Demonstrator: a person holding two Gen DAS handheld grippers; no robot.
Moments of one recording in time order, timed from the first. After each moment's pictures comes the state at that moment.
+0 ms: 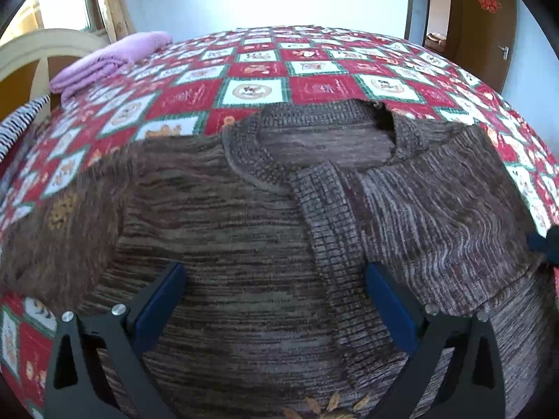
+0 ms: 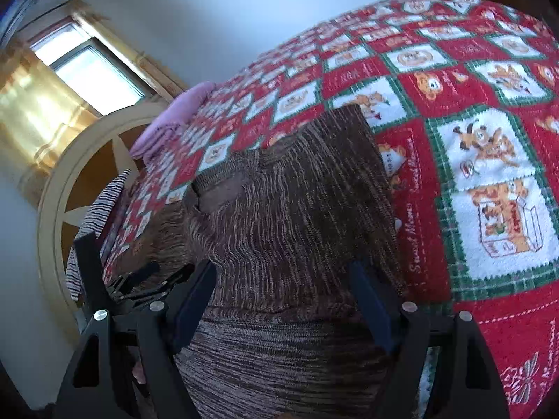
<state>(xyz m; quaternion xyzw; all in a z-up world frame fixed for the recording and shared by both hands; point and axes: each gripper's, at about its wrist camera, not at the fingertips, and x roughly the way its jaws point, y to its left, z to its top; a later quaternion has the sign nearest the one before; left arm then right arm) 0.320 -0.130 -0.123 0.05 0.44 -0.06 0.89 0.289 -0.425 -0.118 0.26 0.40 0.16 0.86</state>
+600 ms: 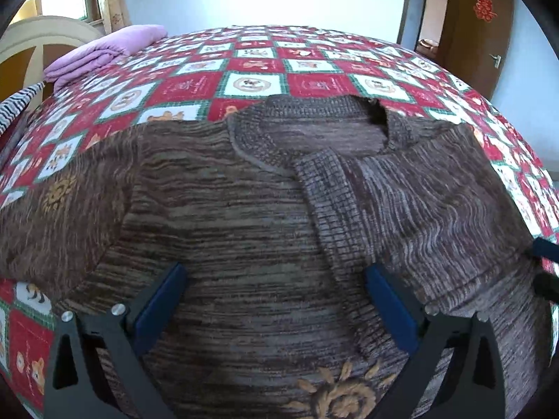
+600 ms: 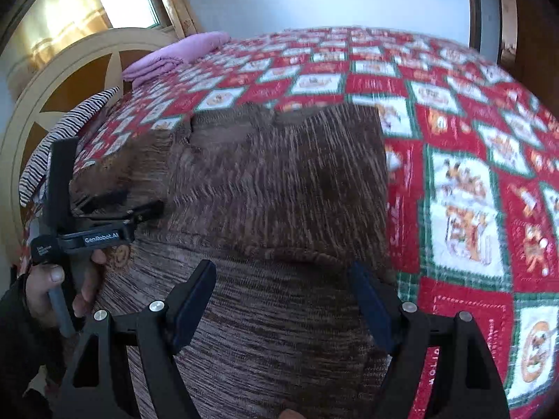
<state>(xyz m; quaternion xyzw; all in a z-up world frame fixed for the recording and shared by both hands) 0.307 -0.120 -0.124 0.03 0.45 -0.09 0.89 0.258 -0.384 -0.091 0.06 0.42 0.14 0.89</state>
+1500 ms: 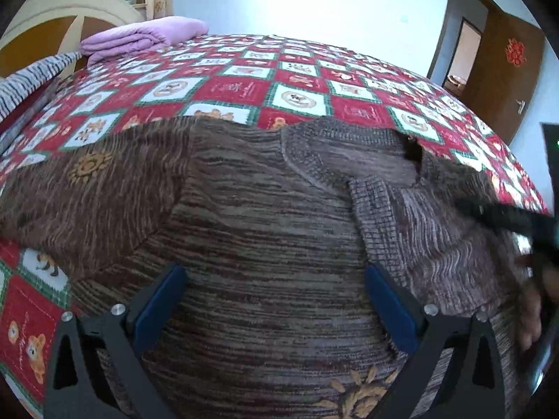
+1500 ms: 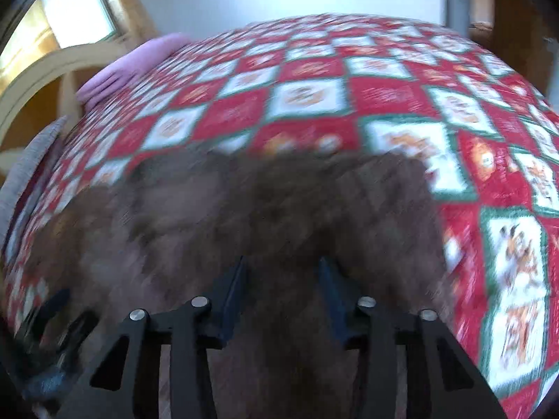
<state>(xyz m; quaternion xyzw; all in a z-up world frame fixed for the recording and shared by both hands) 0.308 -0.089 -0.122 -0.04 0.43 -0.04 0.90 0.404 -0.368 -0.123 0.12 0.45 0.02 0.88</state>
